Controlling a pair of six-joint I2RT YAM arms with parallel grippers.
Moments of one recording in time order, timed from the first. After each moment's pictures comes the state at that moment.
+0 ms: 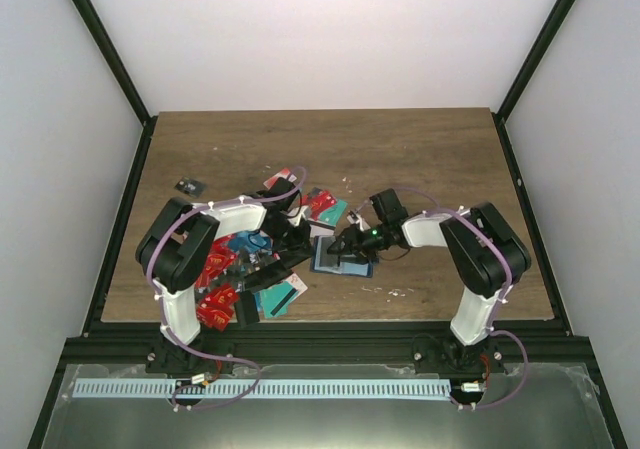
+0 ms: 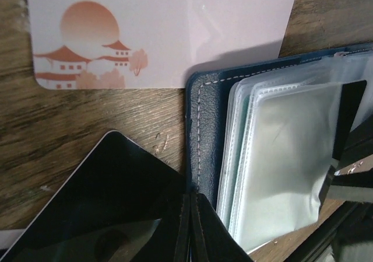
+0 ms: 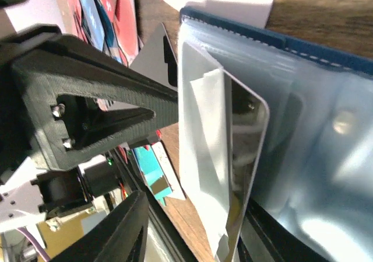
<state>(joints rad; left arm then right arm) -0.56 1.88 1.08 -0.50 0.55 -0.52 0.48 1.79 0.77 -0.01 -0.92 0.73</state>
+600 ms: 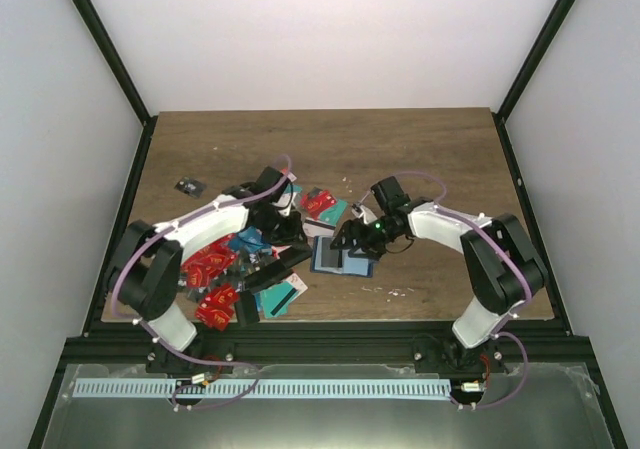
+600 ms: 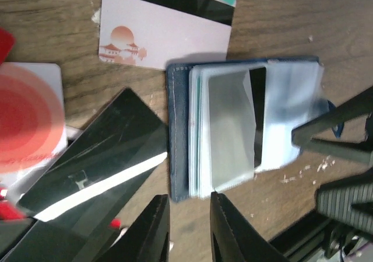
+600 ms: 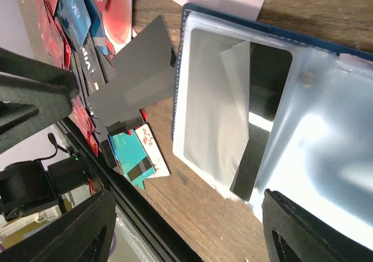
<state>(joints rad) -0.57 1.69 1.09 -0.62 0.44 -0.54 0.48 1.67 0.89 -0.40 -0.78 0.54</state>
